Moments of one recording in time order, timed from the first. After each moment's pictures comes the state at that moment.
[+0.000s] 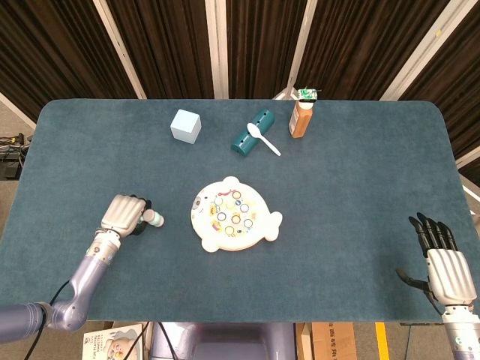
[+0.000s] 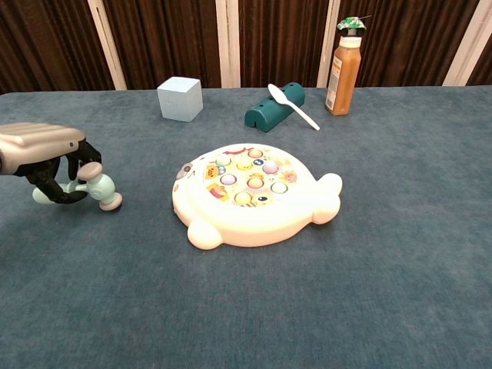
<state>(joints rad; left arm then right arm) -0.75 -1.44 0.00 -1.56 0.89 1.07 0.53 0.08 -1.09 0.05 -1.67 -1.49 1.44 0.06</state>
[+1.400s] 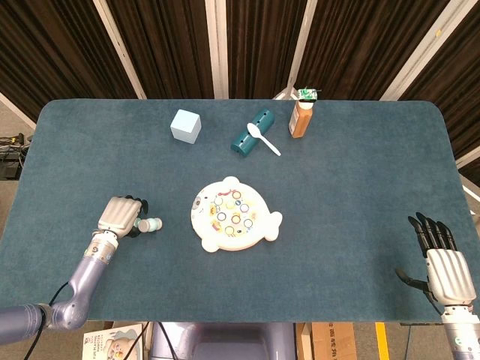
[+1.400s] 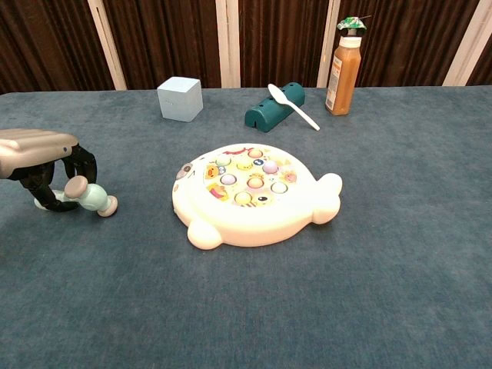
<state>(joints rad) -0.73 -1.43 -0.05 -1.57 0.83 1.04 0.60 0.08 -1.10 0.05 -1.67 -1.50 1.45 0.06</state>
